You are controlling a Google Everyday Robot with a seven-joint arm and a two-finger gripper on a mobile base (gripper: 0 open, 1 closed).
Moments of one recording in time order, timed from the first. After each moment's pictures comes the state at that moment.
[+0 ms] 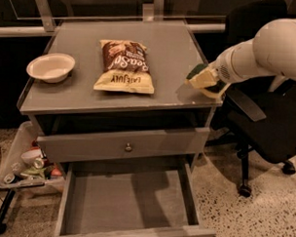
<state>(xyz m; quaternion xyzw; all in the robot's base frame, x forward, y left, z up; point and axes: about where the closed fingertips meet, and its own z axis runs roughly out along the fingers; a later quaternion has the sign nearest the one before) 0.661 -0.203 0.892 -0.32 0.85 0.00 0.42</state>
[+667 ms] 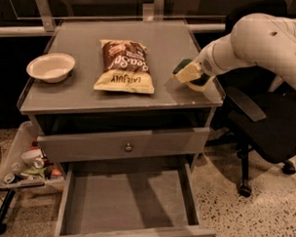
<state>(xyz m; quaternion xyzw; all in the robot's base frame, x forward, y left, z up) 0.701 -0.167 0.884 -0.34 0.84 0.02 0.42</state>
